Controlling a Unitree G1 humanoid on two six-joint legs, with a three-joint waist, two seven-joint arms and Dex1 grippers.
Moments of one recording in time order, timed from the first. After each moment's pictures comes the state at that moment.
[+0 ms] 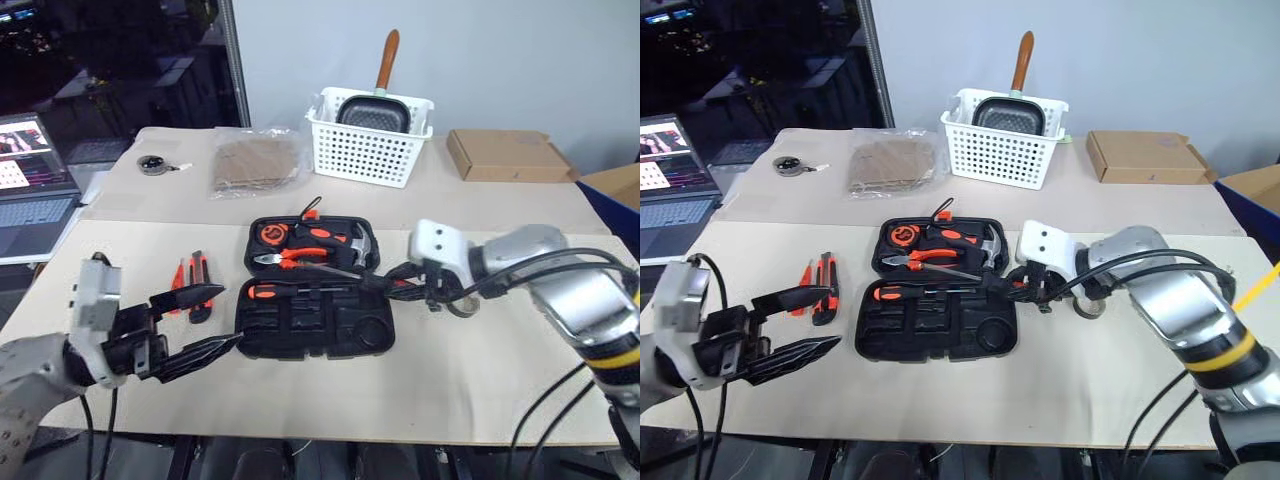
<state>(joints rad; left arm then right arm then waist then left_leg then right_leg) 0.30 0.82 0.64 -0.66 -1.05 0.66 -1.01 -0.77 -0.88 0.49 -0.14 0.17 0.50 1.17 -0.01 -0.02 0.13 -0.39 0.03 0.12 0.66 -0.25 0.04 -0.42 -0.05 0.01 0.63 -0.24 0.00</state>
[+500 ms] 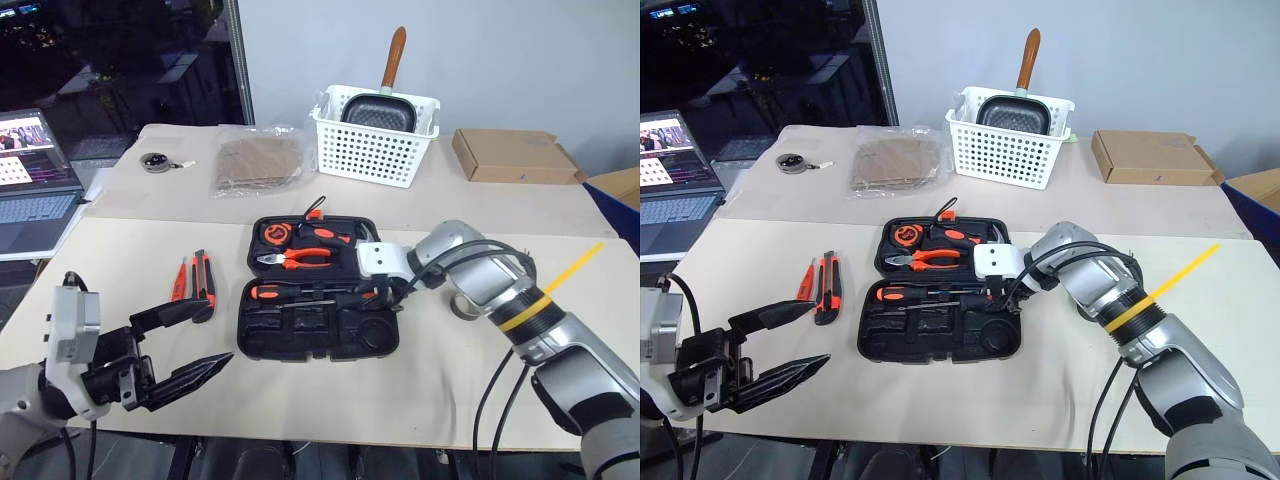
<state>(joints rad) 0.42 0.78 0.70 -0.75 -1.05 0.61 -0.97 -0.89 -0.63 0.62 0.22 -0.04 0.35 1.31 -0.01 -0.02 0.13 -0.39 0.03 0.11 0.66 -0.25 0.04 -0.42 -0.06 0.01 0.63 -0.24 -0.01</state>
